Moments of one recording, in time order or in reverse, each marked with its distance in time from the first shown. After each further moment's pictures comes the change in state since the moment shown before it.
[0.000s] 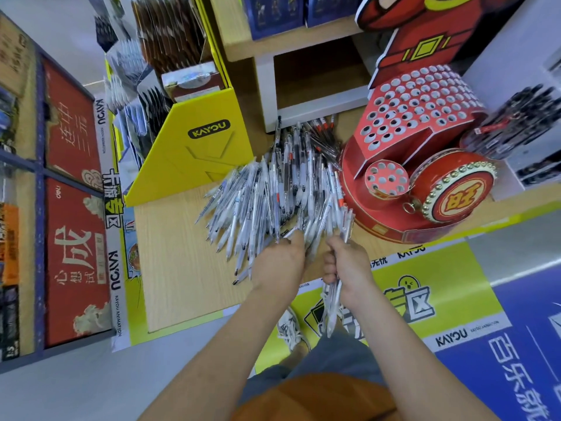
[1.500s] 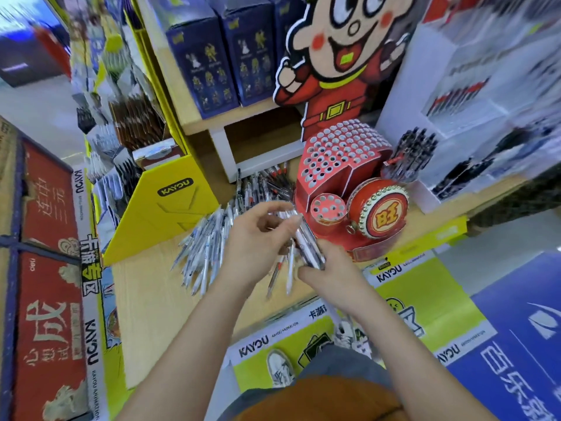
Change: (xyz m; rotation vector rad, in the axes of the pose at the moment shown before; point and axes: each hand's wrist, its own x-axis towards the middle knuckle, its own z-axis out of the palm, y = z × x) left_hand 0.000 0.047 -0.140 -1.255 0.137 -0.066; right_hand -0.075 -0.066 -0.045 -0.704 -0.233 -0.608
